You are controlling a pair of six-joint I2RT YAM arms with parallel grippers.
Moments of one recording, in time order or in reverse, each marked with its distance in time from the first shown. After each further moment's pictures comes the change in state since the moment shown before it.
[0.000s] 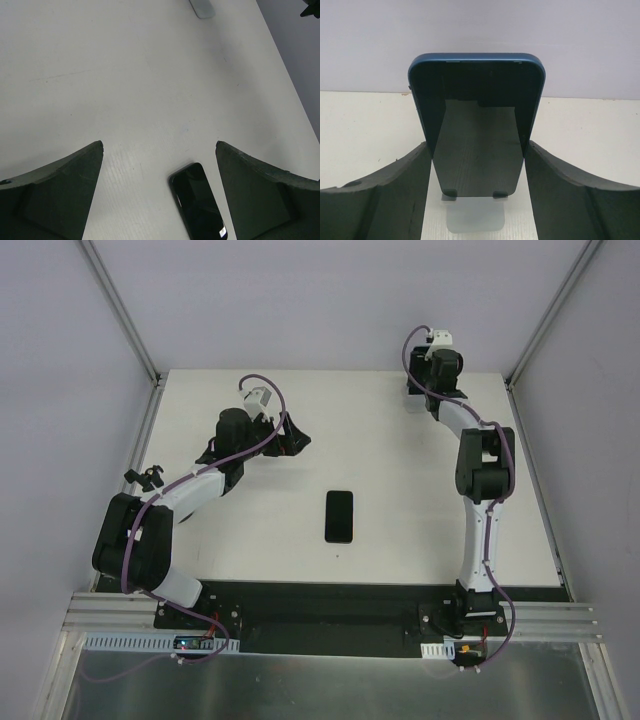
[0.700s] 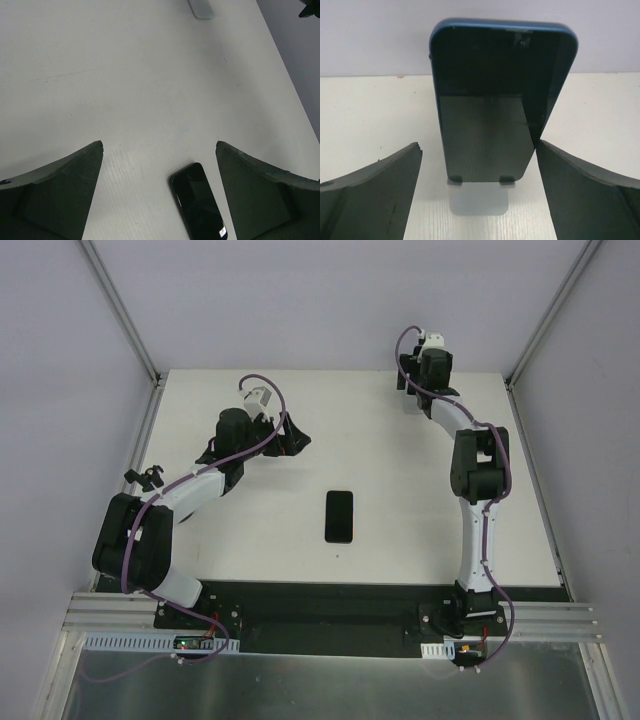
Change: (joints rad) left arm 0.000 0.000 0.000 0.000 0.001 0.000; right arm 0.053 0.000 0.040 -0.117 0.154 0.028
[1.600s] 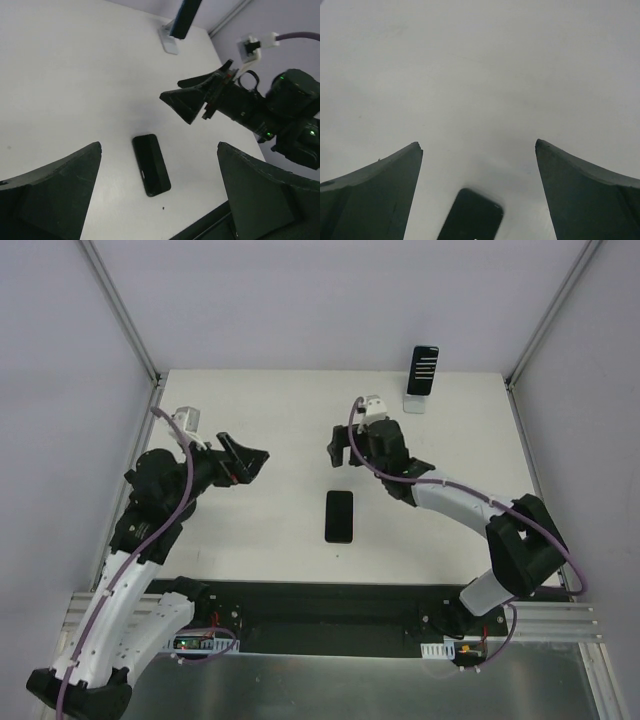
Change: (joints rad) left arm 0.027 -0.745 -0.022 -0.538 -0.076 -0.109; right arm 0.456 -0.801 -0.925 0.097 -0.046 0.273
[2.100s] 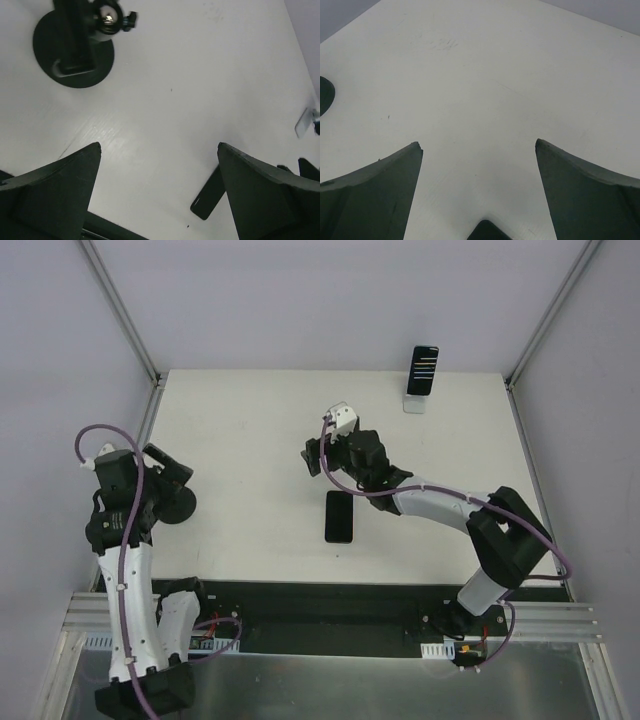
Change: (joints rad) left arm 0.511 -0.001 0.135 -0.674 -0.194 -0.105; right arm 0.191 0.081 -0.001 0.246 -0.045 -0.171
